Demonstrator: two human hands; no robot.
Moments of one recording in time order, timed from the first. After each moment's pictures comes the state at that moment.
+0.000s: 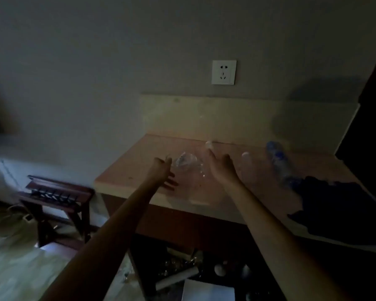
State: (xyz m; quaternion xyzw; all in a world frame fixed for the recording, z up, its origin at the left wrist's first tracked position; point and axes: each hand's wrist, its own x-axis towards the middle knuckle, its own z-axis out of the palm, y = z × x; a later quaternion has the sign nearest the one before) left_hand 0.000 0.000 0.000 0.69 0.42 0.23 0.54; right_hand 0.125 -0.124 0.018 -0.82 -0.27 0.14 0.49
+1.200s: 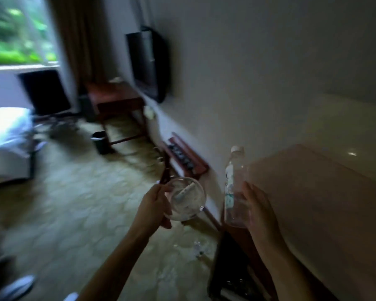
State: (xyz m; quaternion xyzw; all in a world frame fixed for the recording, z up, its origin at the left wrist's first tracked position) left_hand -0.295 0.017 -0.041 0.46 0.63 0.46 0.43; right_hand -0.073 0.015 -0.036 -0.50 -0.36 0.54 0.58
